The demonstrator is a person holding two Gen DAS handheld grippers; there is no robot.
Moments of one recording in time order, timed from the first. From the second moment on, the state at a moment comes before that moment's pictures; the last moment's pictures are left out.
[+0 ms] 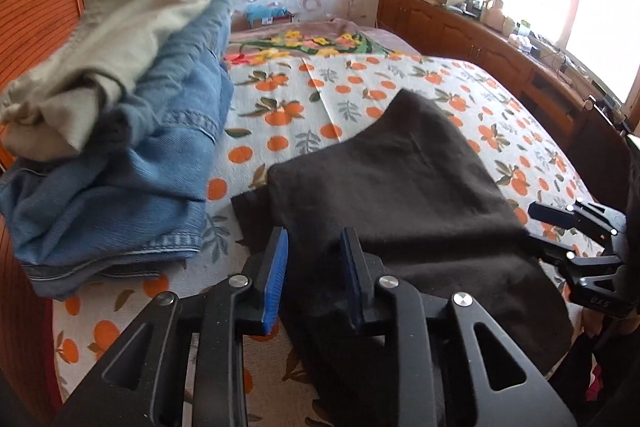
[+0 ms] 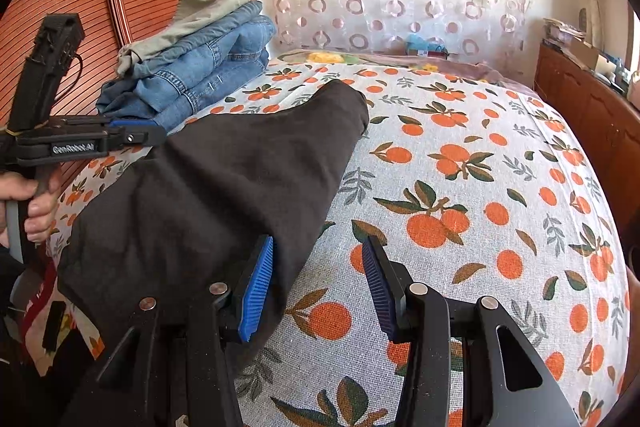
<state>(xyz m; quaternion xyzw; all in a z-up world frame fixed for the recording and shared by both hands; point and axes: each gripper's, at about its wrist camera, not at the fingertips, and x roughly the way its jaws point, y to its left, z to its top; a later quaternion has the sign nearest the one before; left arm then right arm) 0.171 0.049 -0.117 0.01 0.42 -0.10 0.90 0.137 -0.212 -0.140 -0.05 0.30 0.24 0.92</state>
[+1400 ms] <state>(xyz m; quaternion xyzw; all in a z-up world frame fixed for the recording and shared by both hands) 0.156 0.000 -0.091 0.02 0.40 -0.22 0.89 0.137 -0.212 -0.140 -0.05 0.31 0.24 0.92</state>
